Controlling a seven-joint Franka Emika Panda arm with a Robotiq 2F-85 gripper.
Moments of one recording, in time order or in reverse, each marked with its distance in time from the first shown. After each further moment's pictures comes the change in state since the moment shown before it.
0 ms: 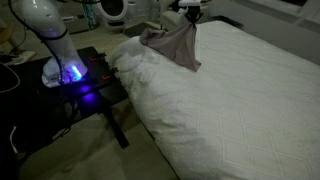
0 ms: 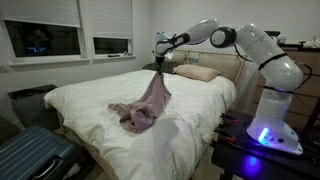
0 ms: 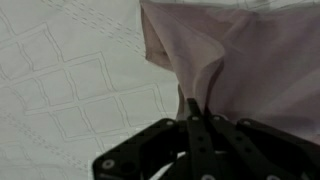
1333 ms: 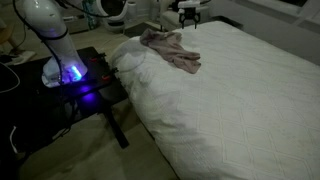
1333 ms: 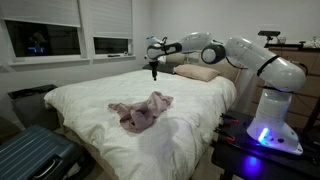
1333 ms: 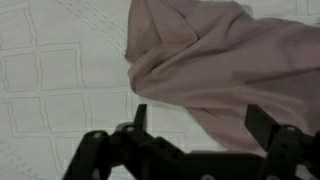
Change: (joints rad) arm 0.083 0.276 -0.026 0.421 -0.020 -0.288 -0.146
